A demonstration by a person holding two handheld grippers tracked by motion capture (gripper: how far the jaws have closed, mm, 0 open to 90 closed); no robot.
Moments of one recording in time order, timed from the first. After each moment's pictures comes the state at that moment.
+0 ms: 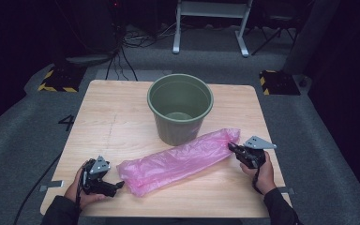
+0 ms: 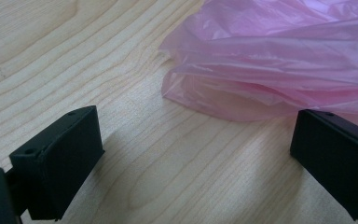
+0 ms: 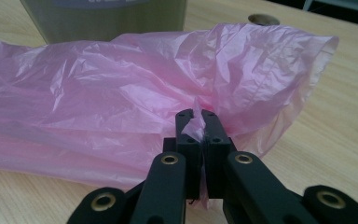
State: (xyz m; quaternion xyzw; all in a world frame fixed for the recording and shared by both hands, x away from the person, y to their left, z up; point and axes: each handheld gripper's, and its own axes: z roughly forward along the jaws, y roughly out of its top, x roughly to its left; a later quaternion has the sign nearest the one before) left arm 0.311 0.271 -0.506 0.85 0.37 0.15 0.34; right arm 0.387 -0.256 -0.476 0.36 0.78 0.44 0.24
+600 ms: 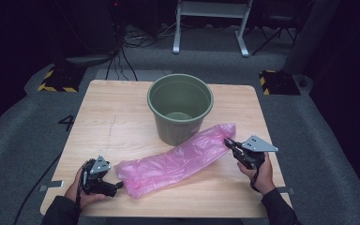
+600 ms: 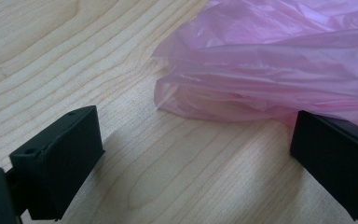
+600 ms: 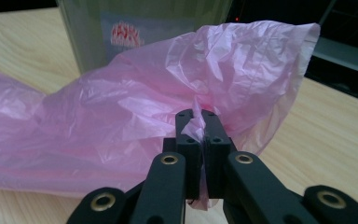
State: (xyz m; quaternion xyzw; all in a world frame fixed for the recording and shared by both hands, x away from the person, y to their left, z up) left arm 0.311 0.271 -0.506 0.85 0.37 0.15 0.34; right arm 0.371 -0.237 -0.443 0.31 0.77 0.49 0.28
